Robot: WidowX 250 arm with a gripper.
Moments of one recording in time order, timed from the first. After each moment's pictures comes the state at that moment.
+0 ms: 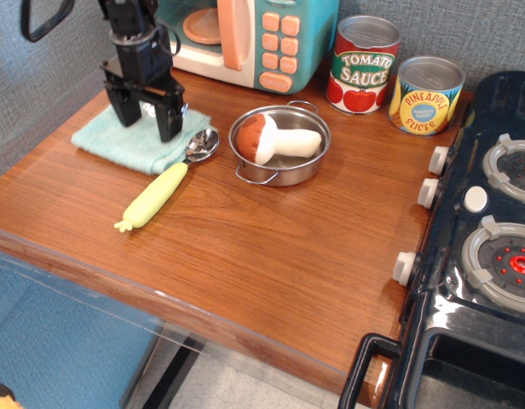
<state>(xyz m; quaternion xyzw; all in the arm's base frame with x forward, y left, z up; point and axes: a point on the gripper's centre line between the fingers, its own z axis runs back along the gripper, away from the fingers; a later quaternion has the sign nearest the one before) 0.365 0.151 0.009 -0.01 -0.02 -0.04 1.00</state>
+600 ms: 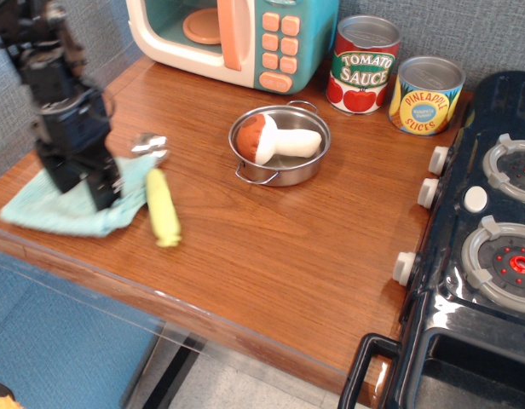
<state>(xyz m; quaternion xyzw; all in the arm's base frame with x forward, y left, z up) 0.248 0.160 0.008 0.00 -0.01 -0.05 1.00</state>
